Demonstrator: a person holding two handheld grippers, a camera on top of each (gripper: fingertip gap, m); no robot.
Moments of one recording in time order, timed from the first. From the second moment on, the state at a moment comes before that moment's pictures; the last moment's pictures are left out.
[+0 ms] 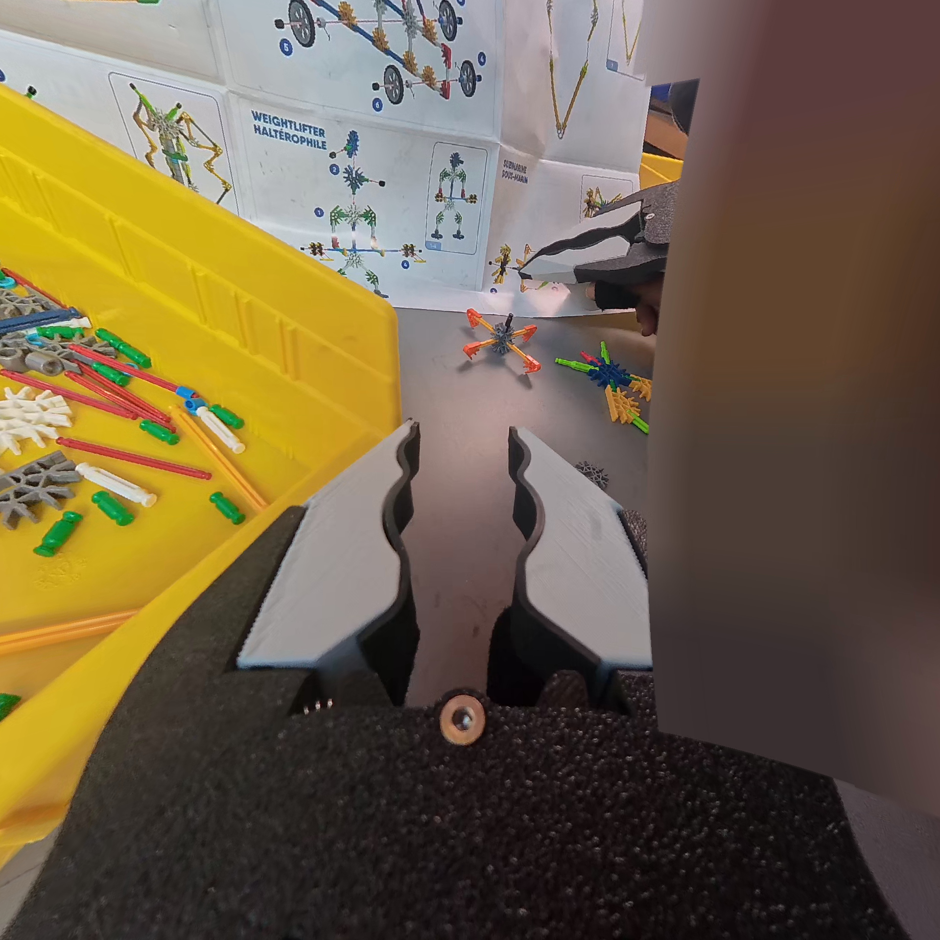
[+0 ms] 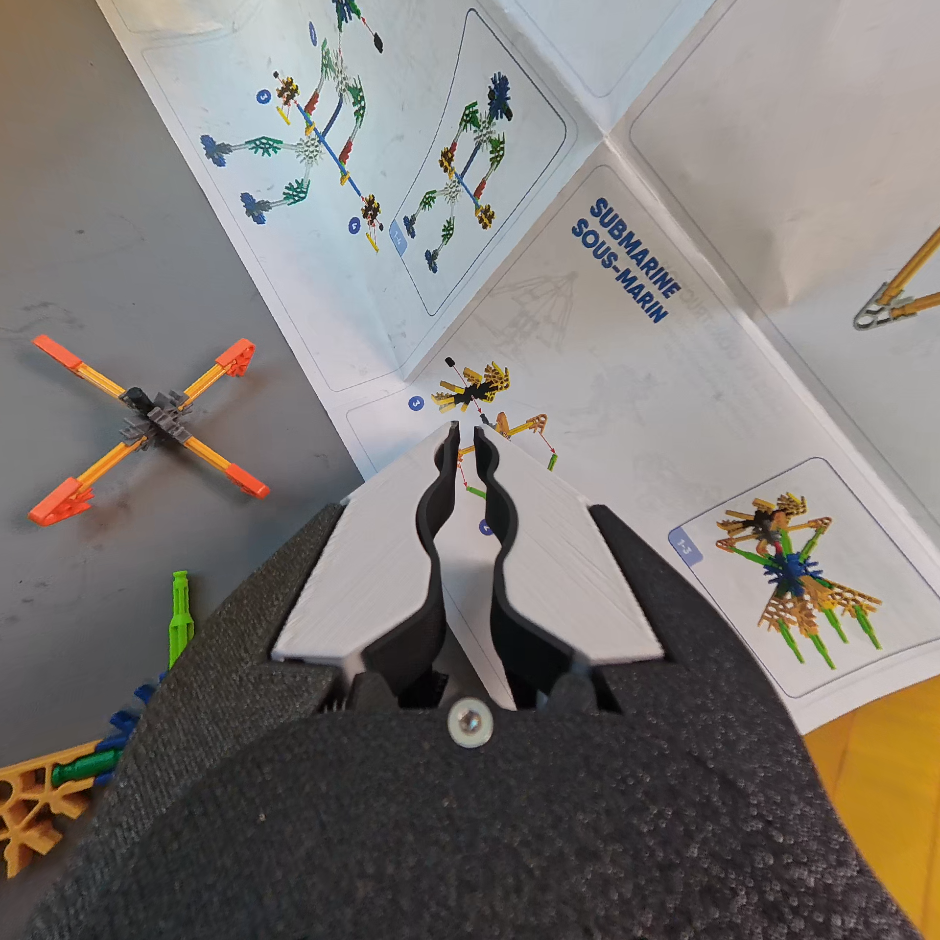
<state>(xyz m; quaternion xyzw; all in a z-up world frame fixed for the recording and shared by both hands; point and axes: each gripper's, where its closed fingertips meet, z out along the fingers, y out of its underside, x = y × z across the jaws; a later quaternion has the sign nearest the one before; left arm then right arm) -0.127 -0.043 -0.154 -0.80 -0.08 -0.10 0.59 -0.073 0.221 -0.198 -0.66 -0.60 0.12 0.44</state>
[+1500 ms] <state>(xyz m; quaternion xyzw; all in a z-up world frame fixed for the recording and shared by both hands) -0.114 -0.046 -0.126 -0.78 -0.01 0.01 0.63 0.024 0.116 -0.041 -0.55 -0.54 0.24 0.59</state>
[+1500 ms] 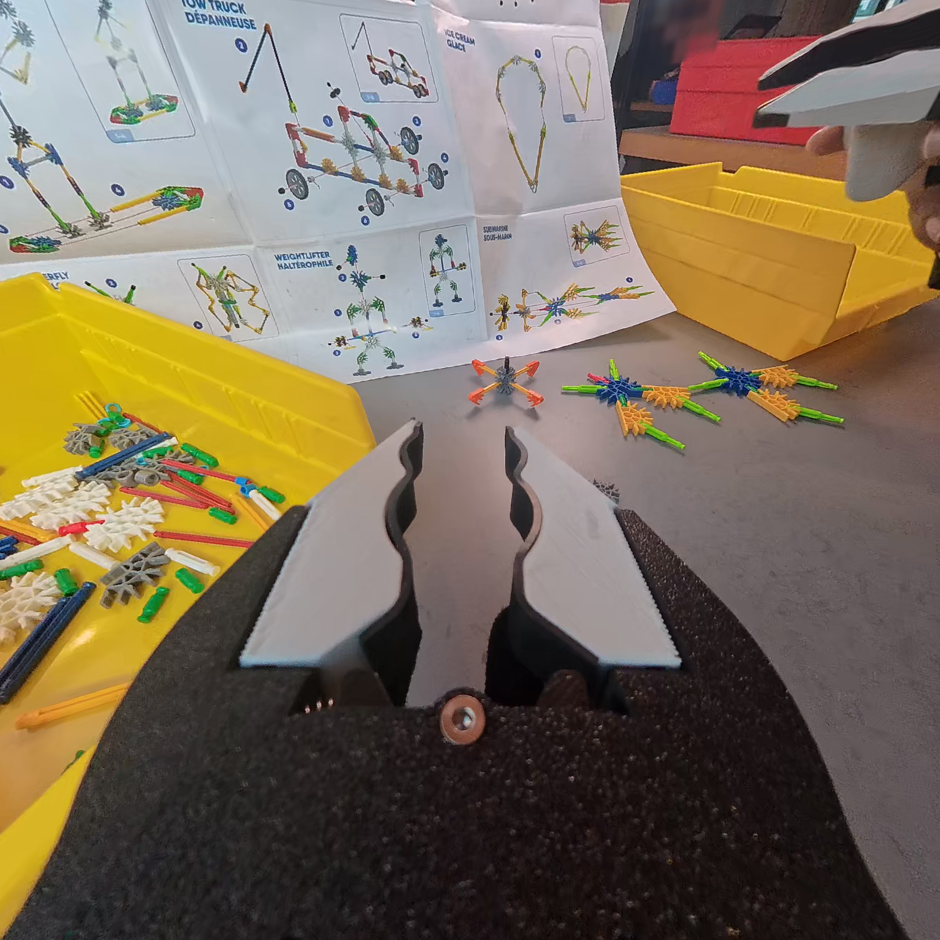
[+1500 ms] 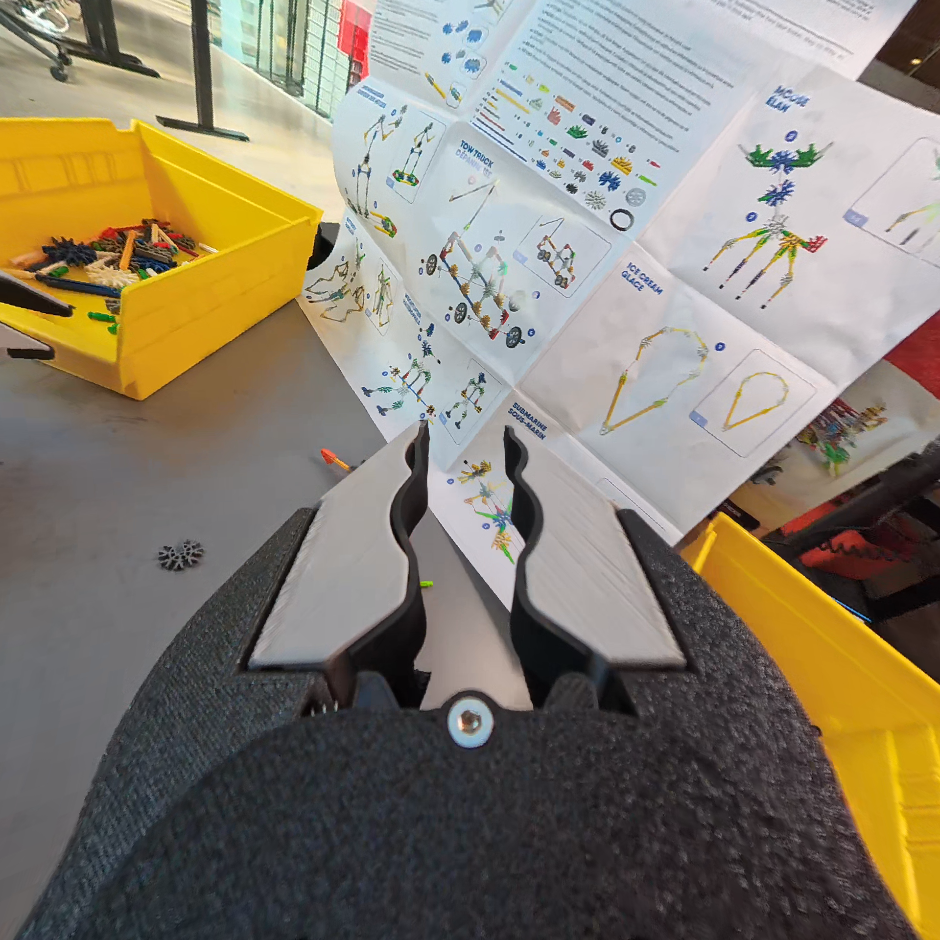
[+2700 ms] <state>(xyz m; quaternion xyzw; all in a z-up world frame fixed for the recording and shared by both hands) -0.123 -0.043 -0.147 -0.80 -0.04 0.01 0.60 0.140 0.365 -0.212 -0.85 -0.42 0.17 0.27</state>
